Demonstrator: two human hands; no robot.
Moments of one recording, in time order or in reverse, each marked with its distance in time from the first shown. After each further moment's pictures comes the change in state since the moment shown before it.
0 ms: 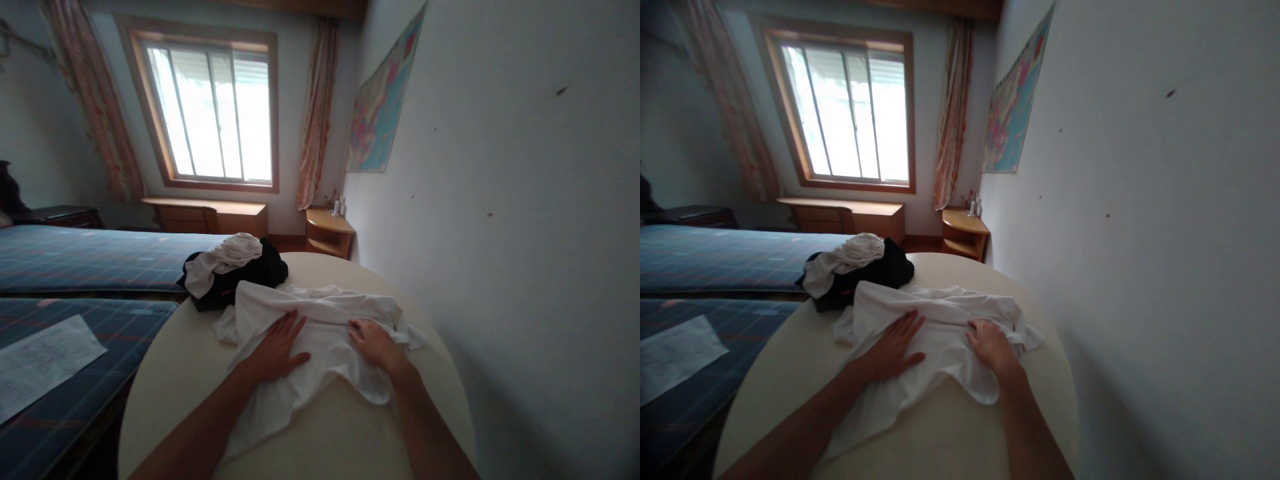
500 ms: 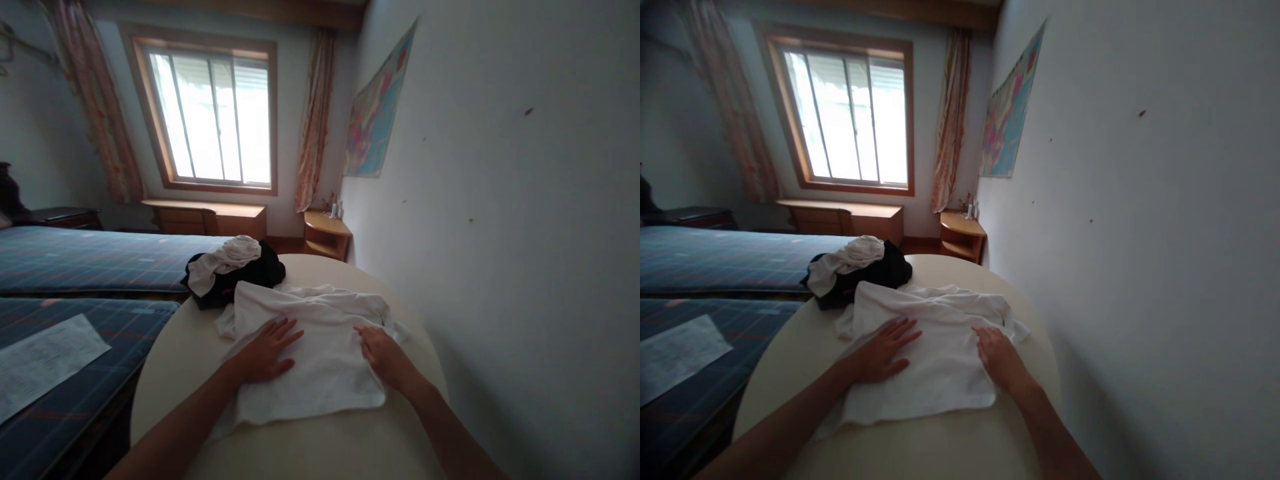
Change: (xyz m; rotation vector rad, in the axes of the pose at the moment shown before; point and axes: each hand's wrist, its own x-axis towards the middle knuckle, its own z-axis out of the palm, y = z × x) left_hand -0.028 0.001 -0.039 -0.038 -0.063 0.203; right_hand -0.051 0.025 -0.010 -0.054 0.065 -0.222
